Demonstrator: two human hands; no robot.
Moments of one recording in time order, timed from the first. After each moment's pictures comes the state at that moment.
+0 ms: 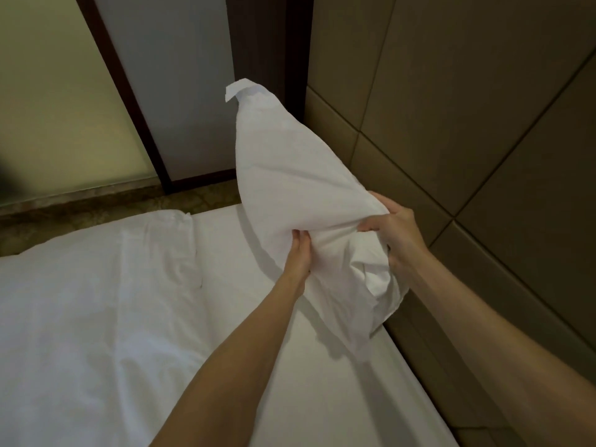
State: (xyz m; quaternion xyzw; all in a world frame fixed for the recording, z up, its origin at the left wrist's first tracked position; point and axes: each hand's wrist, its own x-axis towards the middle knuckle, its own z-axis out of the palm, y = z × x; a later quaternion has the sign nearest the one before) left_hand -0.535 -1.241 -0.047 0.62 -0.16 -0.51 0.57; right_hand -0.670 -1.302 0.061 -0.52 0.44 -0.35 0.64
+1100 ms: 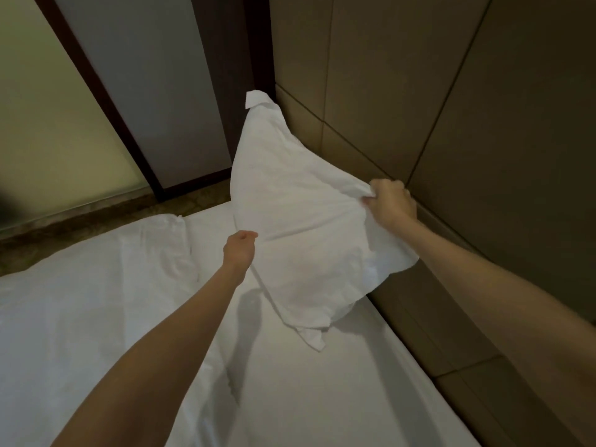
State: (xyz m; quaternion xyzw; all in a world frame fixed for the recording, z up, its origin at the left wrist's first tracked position) left_hand -0.492 -1.180 -0.026 0.79 -0.20 -0.34 0.48; right_hand -0.727 -1.327 0.067 -0.80 0.57 -0.16 0.15
